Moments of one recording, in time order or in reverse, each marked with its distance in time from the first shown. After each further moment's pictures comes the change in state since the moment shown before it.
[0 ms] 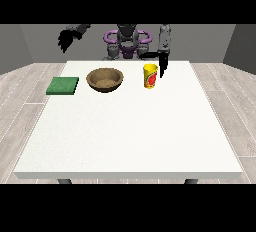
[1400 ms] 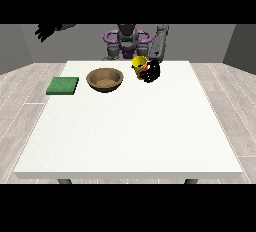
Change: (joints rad) left arm -0.236 -0.008 0.016 0.540 -0.197 0.319 -0.185; right arm -0.061 -0.198 -0.181 0.186 -0.181 0.179 0.082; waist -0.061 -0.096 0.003
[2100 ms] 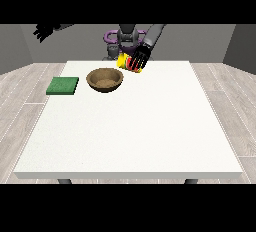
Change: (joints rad) left arm -0.250 -0.005 -0.399 0.180 -0.619 0.218 0.588; right arm 0.016 -0.022 -0.022 0.216 0.016 0.051 -0.034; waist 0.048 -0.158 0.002
